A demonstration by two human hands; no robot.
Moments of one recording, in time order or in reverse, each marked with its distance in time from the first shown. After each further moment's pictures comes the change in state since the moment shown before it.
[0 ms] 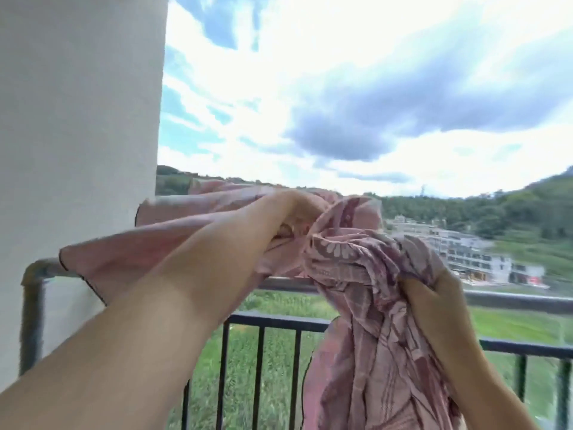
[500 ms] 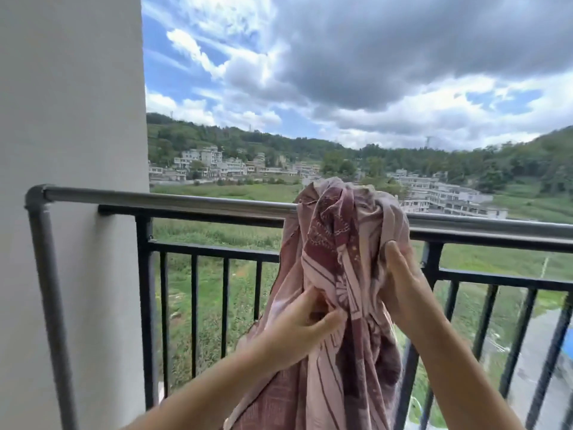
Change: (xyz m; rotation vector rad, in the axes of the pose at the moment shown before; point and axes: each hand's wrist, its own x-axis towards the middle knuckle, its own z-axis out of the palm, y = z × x) left_hand -0.129 -0.048 0.266 -0.383 0.324 0.191; right_hand -0.063 0.061 -0.010 0.592 -0.435 0.227
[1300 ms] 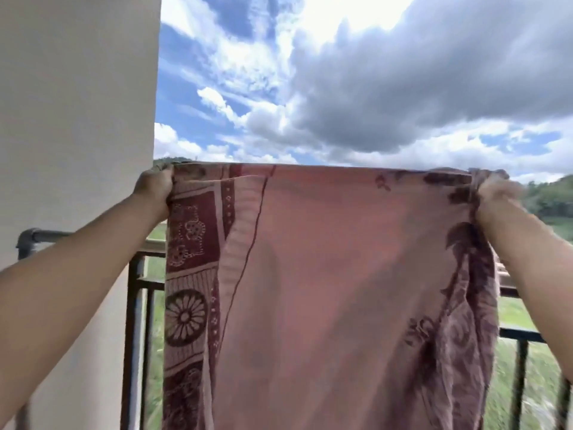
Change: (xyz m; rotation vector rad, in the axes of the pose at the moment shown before) left_hand 0.102 0.098 -0.197 -0.504 0.973 -0.063; right_hand 0.144 -0.186 -0.228 0.099 0.775 -0.178
